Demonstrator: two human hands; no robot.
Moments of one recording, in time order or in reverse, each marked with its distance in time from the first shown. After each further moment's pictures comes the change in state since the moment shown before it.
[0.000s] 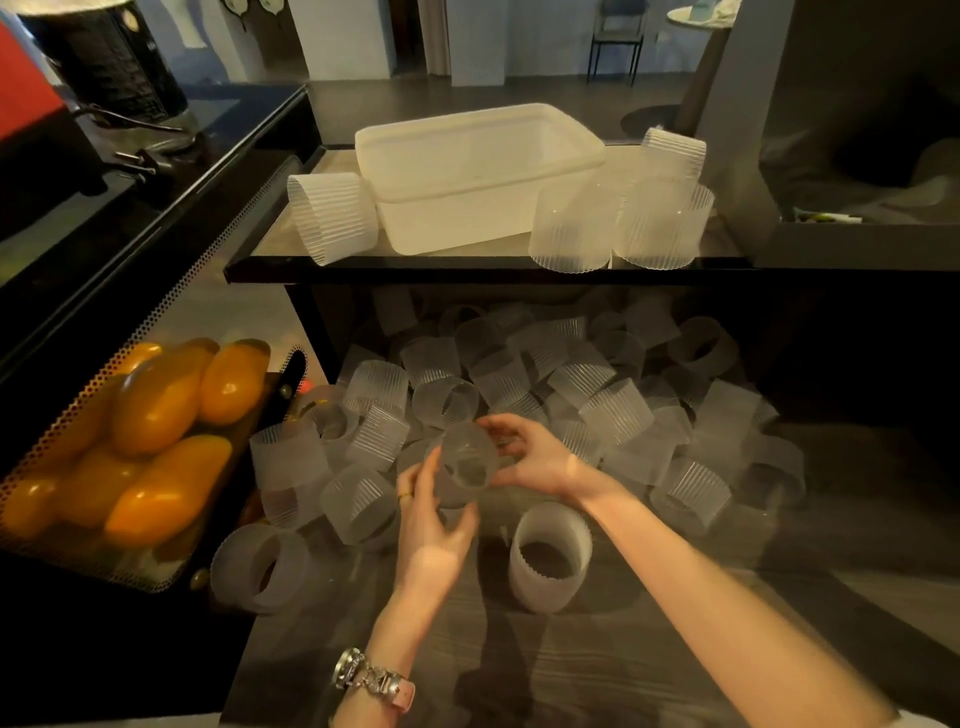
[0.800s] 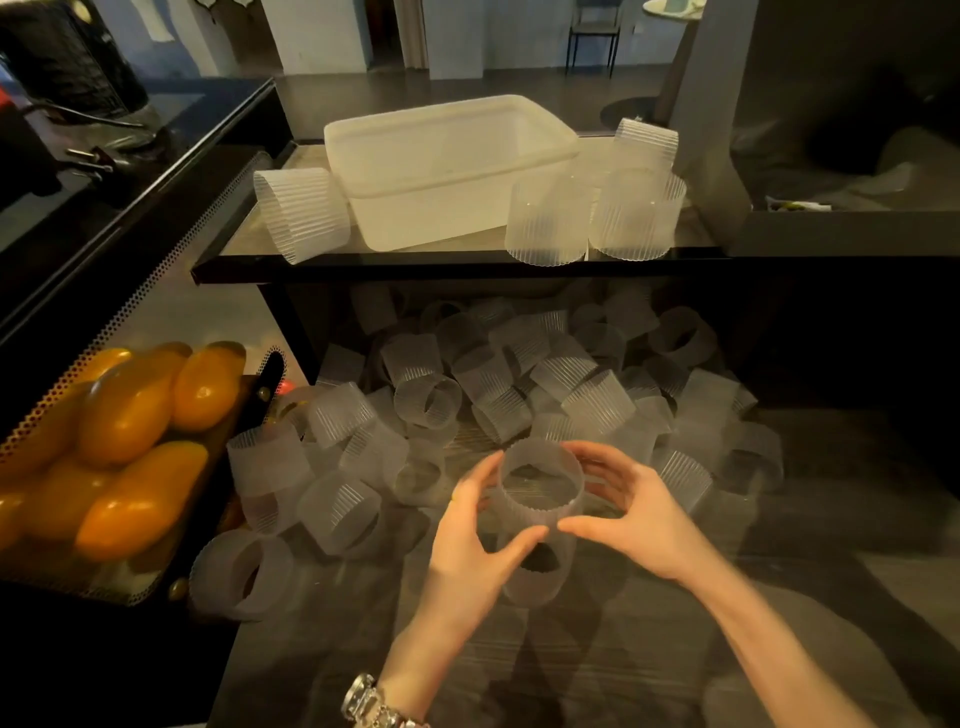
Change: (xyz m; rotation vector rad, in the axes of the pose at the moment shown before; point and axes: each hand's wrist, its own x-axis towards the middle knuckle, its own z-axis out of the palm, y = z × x) left_hand -0.034 0.049 0.017 -0.083 -0.225 0.175; right_hand -0.109 0.022 -0.037 0.106 0.246 -0.152
